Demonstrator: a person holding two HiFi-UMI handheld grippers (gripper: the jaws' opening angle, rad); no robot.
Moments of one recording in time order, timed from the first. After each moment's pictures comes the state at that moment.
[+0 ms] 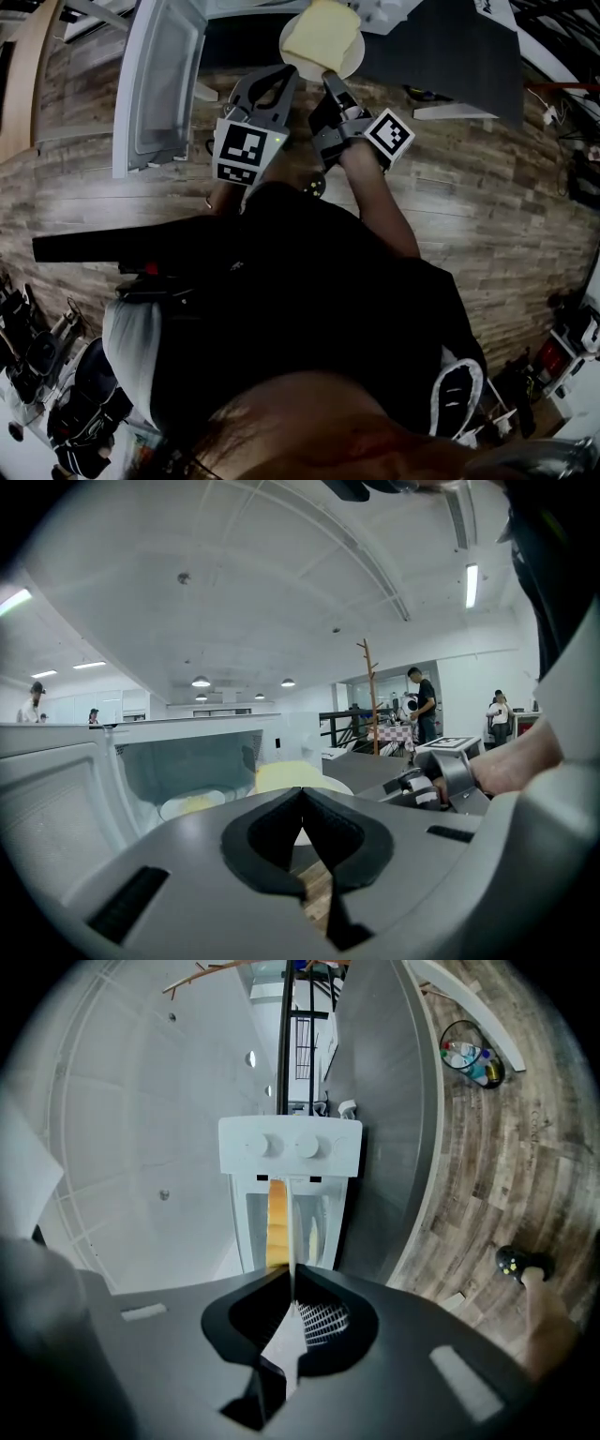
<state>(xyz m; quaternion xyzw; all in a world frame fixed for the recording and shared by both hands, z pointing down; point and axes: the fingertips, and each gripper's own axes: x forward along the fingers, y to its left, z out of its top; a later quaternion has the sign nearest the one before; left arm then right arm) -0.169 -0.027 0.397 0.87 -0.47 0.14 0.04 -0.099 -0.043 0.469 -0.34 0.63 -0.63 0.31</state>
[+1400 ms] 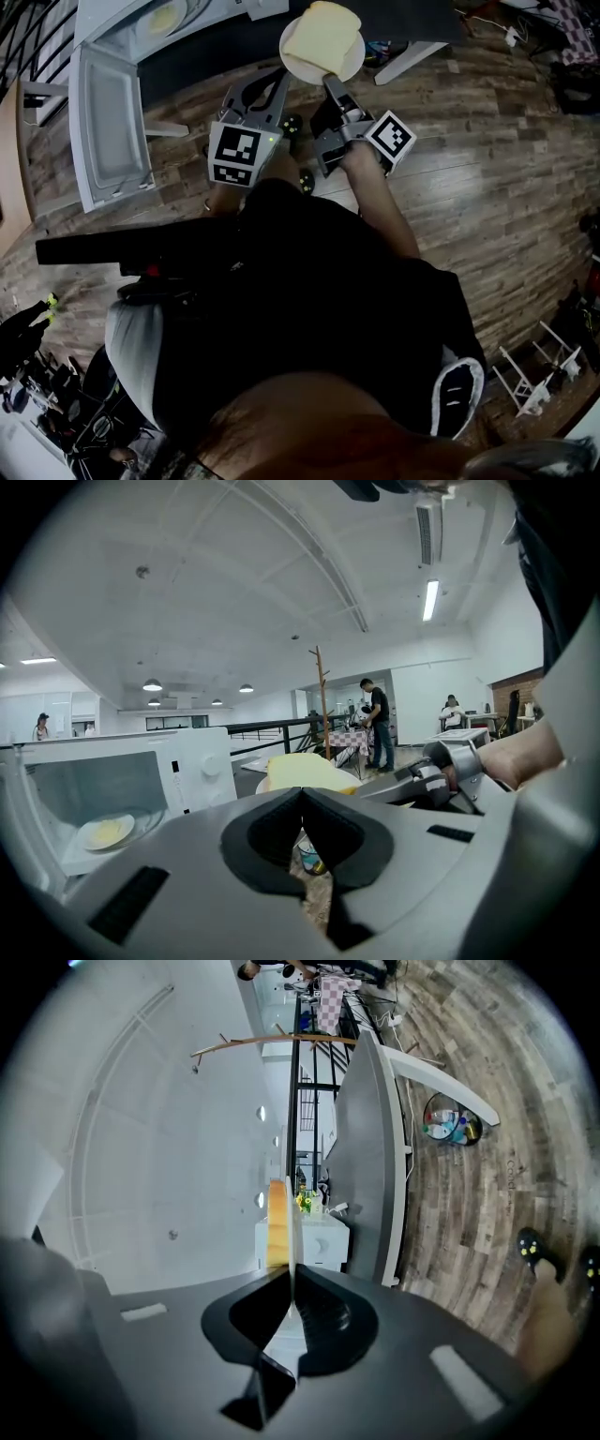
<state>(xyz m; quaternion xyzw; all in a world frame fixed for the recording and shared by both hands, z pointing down) -0.025 0.024 0.383 0.93 -0.35 0.13 0.01 0.061 0.036 0.446 -0.42 0.58 -0.56 0.40</state>
